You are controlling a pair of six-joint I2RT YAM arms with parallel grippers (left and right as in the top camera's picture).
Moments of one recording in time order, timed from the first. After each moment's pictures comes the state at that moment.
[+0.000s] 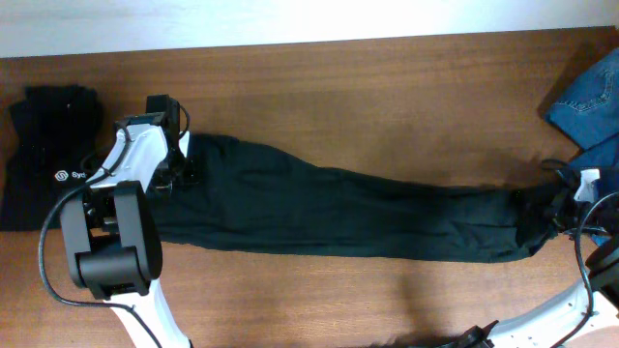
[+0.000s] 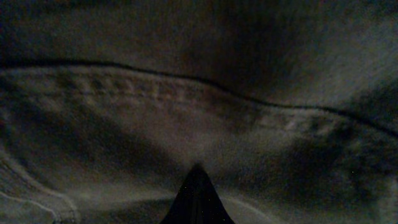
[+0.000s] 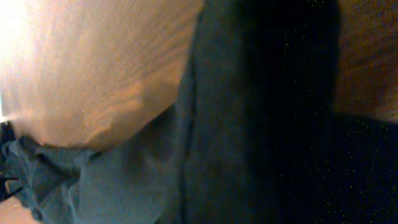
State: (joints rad) left arm 0.05 2.10 1.48 -0.94 -0.11 0.00; right arm -0.93 2.11 1.30 -0.89 -0.72 -0.39
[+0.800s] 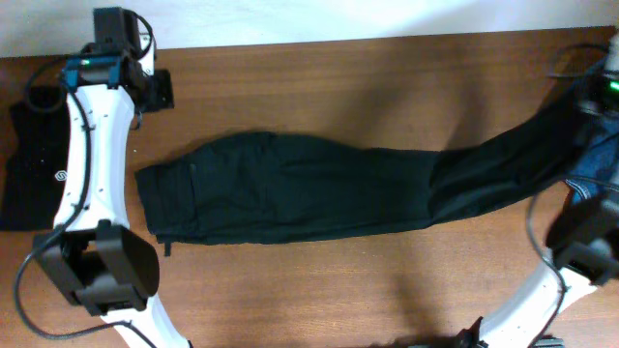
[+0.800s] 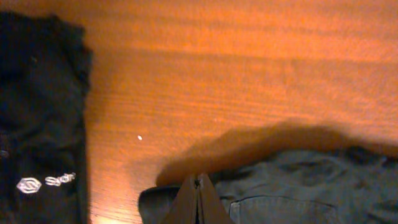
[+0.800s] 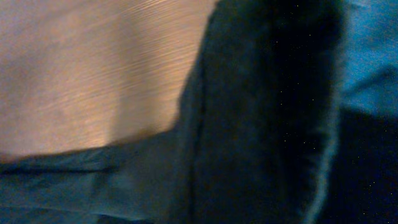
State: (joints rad) left arm 0.05 2.00 2.03 -1.09 -0.10 0.00; right arm -0.53 2.14 2.29 -1.37 -0.20 -0.23
